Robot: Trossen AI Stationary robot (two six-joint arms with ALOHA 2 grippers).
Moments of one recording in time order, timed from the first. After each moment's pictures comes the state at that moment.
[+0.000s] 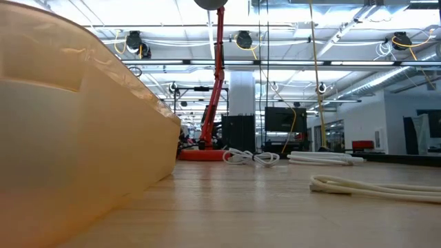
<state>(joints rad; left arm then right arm) -0.88 1.34 1.33 -1.33 0.18 -2.36 0.76 1.13 1.40 0.08 1.56 -0.59</state>
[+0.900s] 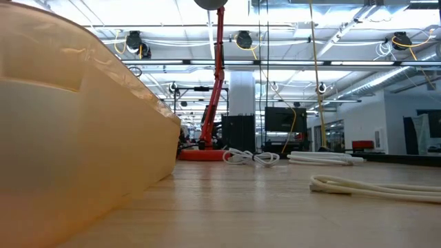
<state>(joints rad) -0.88 1.24 0.90 -1.03 0.31 -2.39 0.77 1.13 1.40 0.08 1.54 -0.59</state>
